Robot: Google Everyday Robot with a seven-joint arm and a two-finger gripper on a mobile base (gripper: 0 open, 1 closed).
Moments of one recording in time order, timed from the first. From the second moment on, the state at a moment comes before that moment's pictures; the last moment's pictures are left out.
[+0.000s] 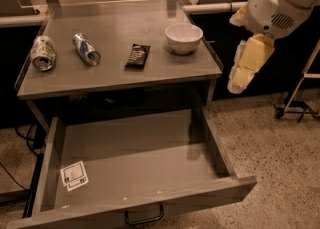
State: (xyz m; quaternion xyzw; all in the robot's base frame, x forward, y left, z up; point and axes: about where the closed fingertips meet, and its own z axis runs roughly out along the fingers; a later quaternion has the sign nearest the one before) arm 0.515 -0.158 0.971 -0.63 0.75 0.02 0.20
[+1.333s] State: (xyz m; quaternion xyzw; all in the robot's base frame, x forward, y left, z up) arm 0.582 -0.117 0.948 -0.61 0.77 0.00 0.18
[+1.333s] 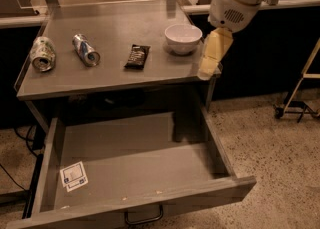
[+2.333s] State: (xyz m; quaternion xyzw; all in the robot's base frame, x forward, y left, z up) arm 0.600 -0.050 0.960 -0.64 0.74 0.02 0.22
